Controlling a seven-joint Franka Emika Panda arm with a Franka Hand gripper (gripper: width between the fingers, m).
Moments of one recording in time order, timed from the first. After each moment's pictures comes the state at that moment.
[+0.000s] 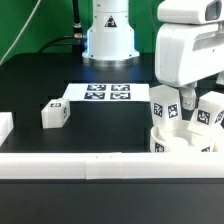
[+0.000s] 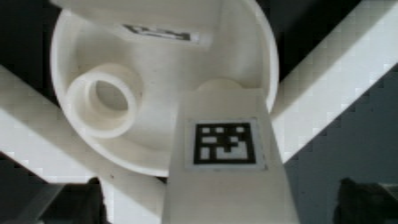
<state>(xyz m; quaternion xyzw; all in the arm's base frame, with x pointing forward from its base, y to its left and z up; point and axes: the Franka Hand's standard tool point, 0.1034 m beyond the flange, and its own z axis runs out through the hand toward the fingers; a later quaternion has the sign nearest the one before) 0.606 0.118 0.082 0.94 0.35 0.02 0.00</state>
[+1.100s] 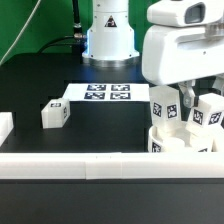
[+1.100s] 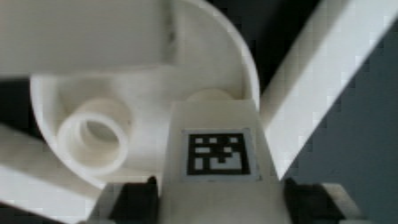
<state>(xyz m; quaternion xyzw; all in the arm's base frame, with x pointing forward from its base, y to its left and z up) 0.606 0.117 0.080 0.99 0.09 0.03 -0.01</state>
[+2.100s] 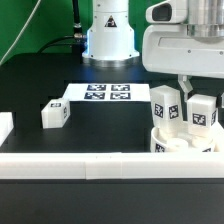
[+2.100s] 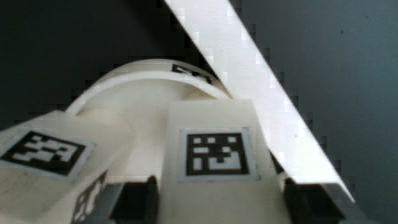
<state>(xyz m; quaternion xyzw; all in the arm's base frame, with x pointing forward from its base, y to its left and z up) 0.605 0.120 0.079 0.94 -0.33 0.02 -0.03</state>
